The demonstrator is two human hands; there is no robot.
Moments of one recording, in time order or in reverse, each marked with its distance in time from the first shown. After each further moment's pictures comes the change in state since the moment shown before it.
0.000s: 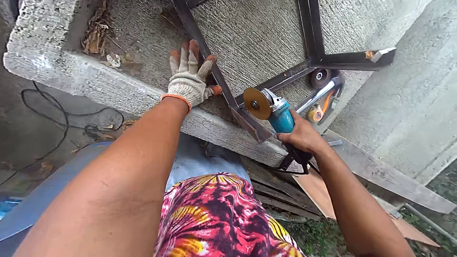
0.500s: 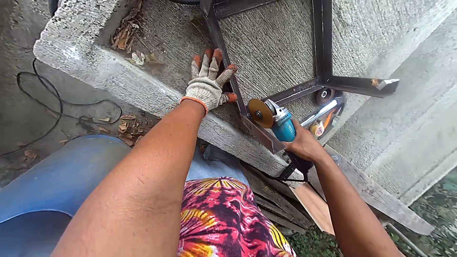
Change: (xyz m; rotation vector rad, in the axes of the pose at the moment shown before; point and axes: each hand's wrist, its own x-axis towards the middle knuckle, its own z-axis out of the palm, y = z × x) left_hand 0.000 -0.004 -0.002 -0.034 -0.019 0.024; right_hand 0.006 -0.023 0.001 -0.120 0.001 -0.039
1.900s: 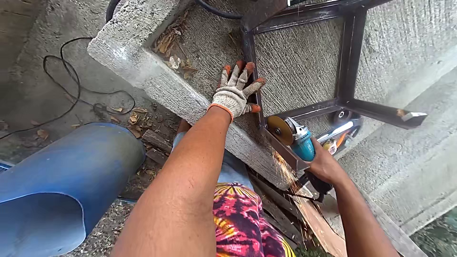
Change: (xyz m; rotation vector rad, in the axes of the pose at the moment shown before) left_hand 0.000 -0.002 -0.004 -0.055 -0.034 0.014; right_hand -0.007 -0.005 -0.004 -0.112 0.007 0.044
